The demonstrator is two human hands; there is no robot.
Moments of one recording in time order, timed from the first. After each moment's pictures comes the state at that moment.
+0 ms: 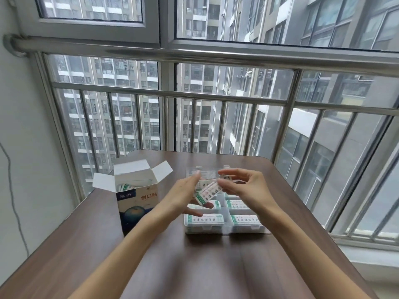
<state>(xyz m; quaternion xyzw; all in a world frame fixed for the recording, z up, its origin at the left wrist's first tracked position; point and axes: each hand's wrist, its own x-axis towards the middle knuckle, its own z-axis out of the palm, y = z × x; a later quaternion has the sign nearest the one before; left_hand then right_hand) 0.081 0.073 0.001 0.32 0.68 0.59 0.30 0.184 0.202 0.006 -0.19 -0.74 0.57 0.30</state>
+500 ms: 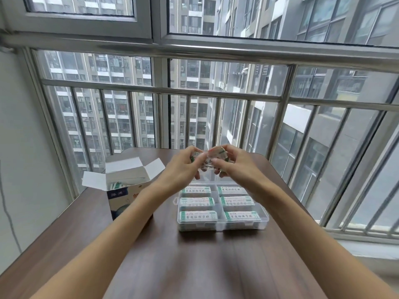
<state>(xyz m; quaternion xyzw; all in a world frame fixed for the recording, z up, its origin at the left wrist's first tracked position) 0.056 0.104 0.023 0.47 0.73 0.49 0.08 0.172 0.211 0.038 -0.16 -0.80 0.52 0.23</state>
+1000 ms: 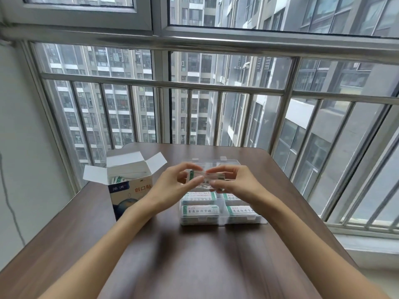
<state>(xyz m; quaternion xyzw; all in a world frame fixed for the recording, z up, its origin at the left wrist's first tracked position) 0.048 0.081 -0.026 0.48 0.71 0.51 0.10 0.178 0.213 -0.002 -0.17 -0.78 0.57 0.18</state>
